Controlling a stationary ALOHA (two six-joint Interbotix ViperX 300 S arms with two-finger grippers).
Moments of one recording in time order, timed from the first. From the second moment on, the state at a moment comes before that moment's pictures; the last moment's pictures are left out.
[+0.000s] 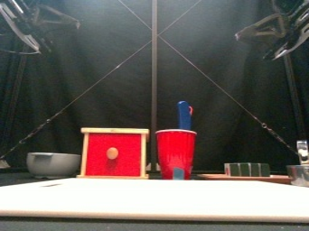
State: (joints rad) left arm 0.00 -0.96 1.17 0.00 -0.30 0.00; right arm 0.00 -0.96 1.19 0.00 -0.29 0.00
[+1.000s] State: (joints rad) left arm 0.01 -0.59 1.14 0.00 -0.47 0.01; right arm -0.45 -0.66 0.97 0.03 0.42 0.00
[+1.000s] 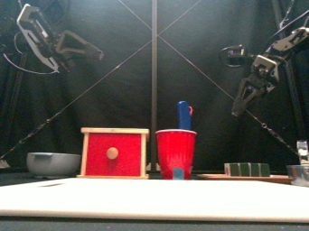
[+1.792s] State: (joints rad) left arm 0.04 -0.57 1.14 0.00 -0.47 0.01; right arm -0.56 -0.43 0.93 0.09 0.52 -0.33
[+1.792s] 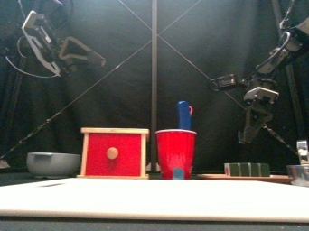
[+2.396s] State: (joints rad) left arm 0.04 -0.57 1.14 0.00 -0.47 0.01; right arm -0.72 -0.24 0.91 0.42 0.50 -0.76
